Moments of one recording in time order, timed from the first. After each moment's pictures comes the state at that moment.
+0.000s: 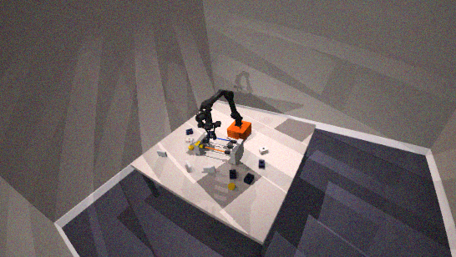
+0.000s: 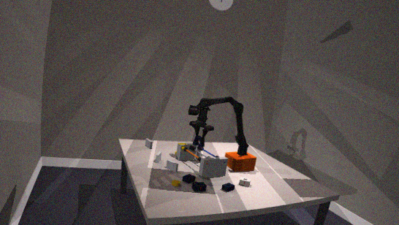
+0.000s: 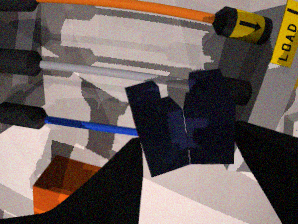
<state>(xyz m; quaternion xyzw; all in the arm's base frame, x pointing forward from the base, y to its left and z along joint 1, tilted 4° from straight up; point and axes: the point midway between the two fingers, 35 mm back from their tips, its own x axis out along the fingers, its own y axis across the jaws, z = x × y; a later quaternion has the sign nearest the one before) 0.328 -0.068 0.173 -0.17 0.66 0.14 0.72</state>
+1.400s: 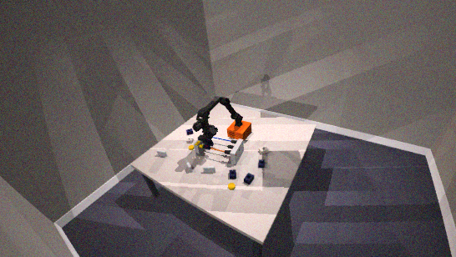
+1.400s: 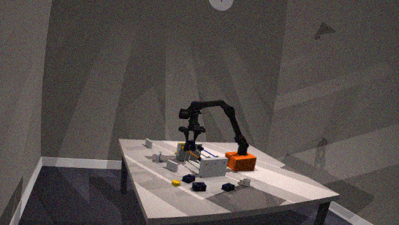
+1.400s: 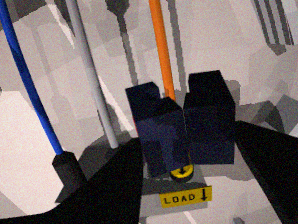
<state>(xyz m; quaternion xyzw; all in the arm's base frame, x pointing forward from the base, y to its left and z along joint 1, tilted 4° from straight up) 0.407 -0.044 0.157 -0.56 0.45 0.49 0.49</state>
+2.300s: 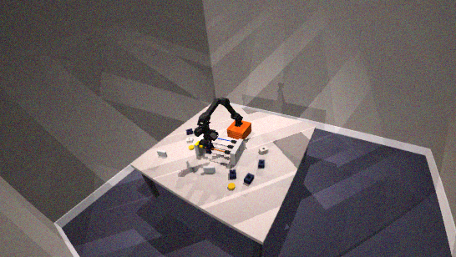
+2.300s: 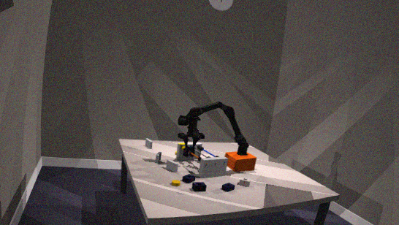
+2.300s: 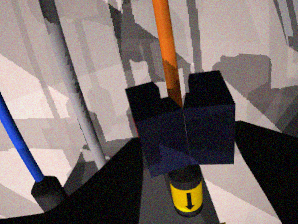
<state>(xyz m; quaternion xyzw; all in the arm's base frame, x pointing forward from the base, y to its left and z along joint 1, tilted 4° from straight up) 0.411 -0.045 0.112 -0.56 0.45 0.49 0.49</state>
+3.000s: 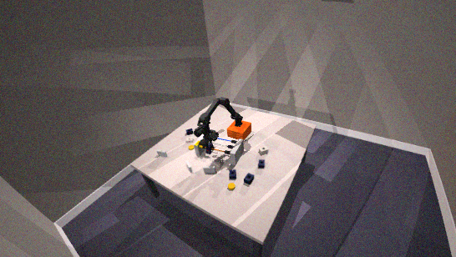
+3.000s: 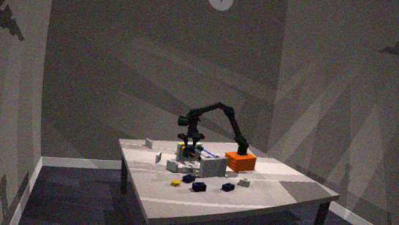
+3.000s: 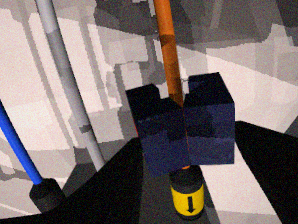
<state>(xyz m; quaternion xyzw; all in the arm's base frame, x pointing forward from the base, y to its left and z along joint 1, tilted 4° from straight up) 0.412 -0.045 0.109 -0.56 0.45 0.49 0.49</state>
